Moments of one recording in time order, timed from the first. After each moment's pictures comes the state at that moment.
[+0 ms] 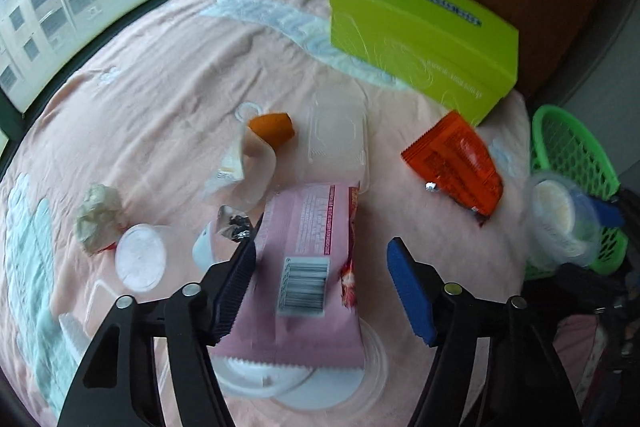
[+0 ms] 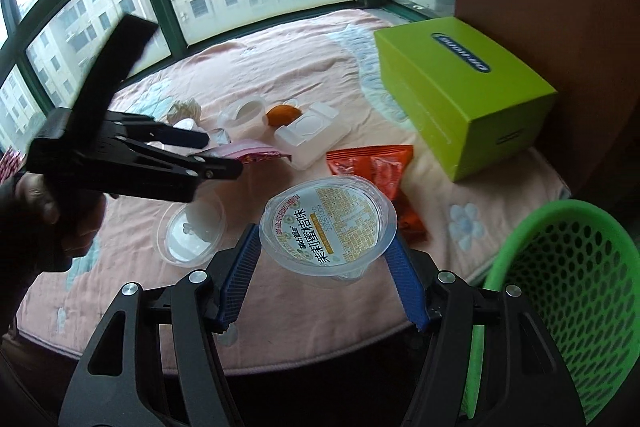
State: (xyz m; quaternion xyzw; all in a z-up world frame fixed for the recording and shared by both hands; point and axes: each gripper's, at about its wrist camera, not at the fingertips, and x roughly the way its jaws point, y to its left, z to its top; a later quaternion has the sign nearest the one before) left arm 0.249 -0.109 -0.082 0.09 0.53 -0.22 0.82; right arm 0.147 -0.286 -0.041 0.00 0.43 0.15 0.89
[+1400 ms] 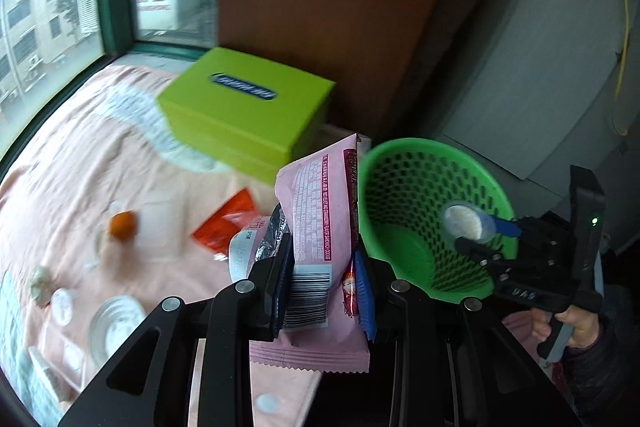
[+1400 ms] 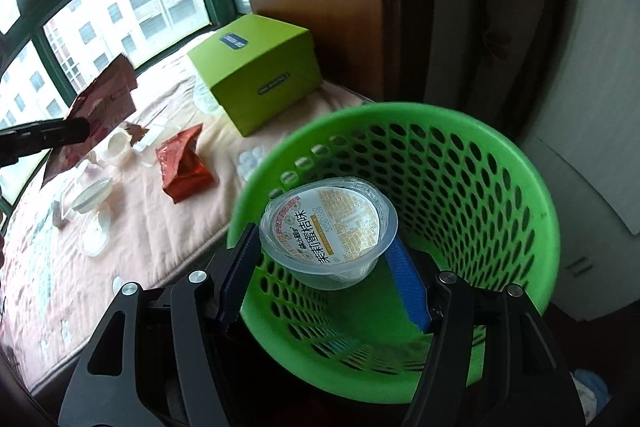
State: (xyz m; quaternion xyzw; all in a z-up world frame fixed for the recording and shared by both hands) left arm 0.168 -0.228 0.016 0.06 0.44 -0.37 0.82; right arm 0.062 -0.454 -0.043 0.09 0.43 -0.04 0.90
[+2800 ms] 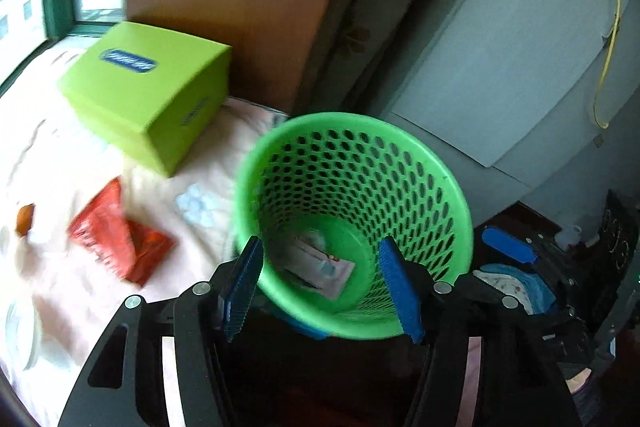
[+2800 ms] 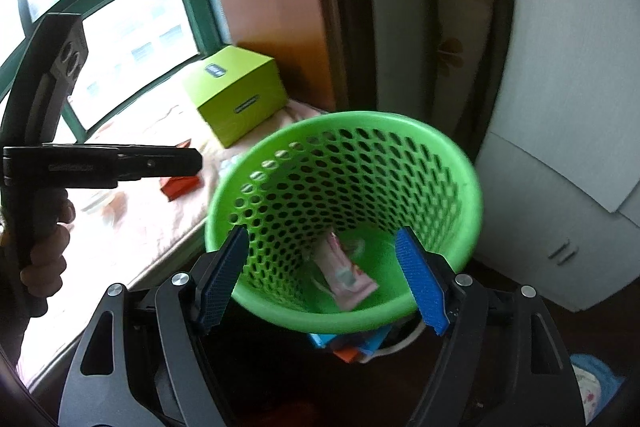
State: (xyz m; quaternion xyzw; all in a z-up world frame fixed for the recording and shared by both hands) left arm 0.140 -0.304 -0.014 0.04 0.47 -0.40 0.78; right arm 0.001 -0.467 -0.013 0.09 0.39 -0.05 0.92
